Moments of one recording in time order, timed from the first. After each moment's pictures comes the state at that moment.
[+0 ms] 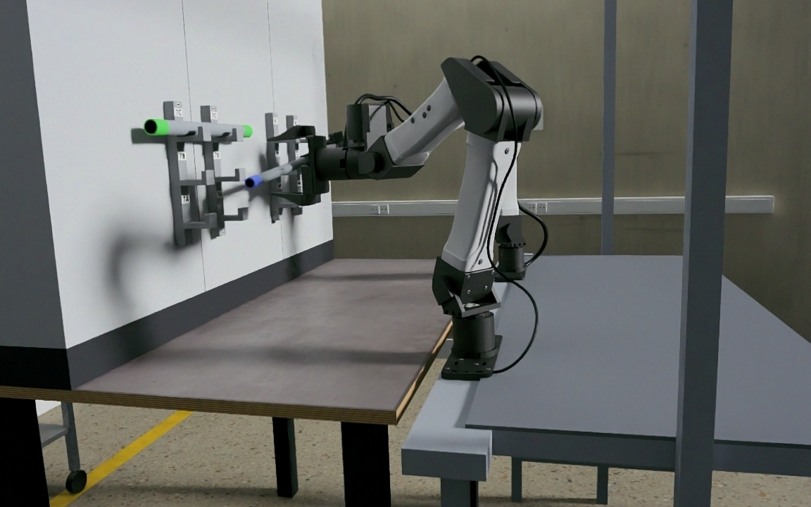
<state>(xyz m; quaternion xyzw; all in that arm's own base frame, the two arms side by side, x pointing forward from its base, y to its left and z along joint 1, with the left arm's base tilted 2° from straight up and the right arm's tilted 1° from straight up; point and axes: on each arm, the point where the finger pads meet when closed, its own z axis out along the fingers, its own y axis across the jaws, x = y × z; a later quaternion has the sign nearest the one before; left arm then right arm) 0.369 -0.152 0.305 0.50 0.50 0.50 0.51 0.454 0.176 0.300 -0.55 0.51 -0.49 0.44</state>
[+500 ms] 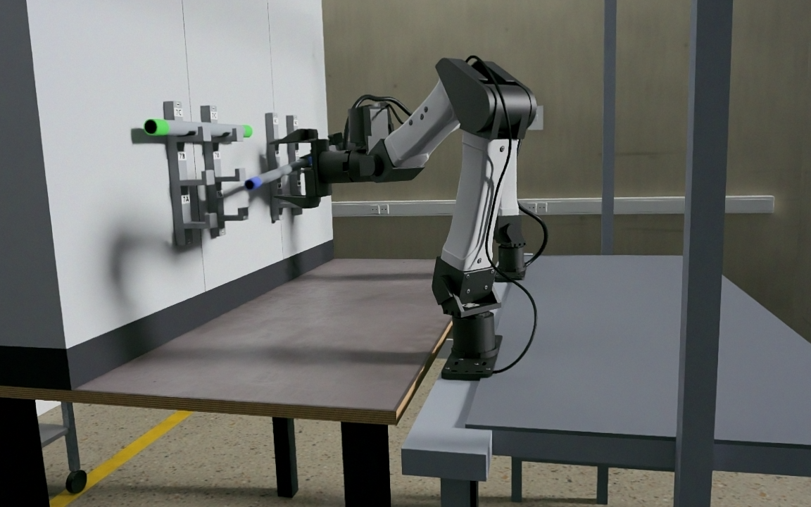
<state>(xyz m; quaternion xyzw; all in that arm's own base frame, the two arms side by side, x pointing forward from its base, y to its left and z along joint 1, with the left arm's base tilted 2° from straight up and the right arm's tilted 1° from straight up) 0.368 -0.162 0.299 0.50 0.50 0.50 0.51 0.455 0.177 0.297 -0.55 0.51 -0.49 0.44</state>
